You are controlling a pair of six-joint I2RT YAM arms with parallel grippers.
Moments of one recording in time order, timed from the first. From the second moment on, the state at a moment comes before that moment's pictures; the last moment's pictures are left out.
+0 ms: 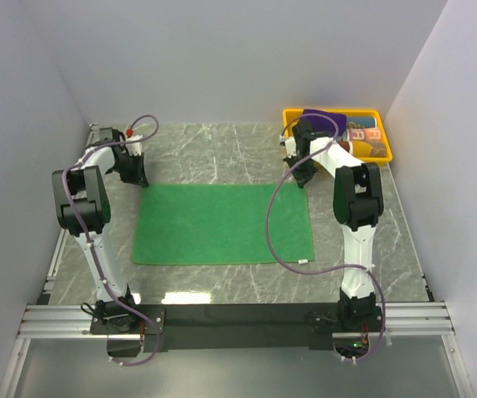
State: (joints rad) left arm 0.17 2.13 1.57 -0.61 0.42 0.22; right arm 0.20 2.22 1.78 -0.84 -0.01 -0.25
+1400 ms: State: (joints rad) left arm 0.18 2.22 1.78 -0.82 0.42 0.40; right arm 0.15 2.25 1.88 -0.89 -0.13 -0.30
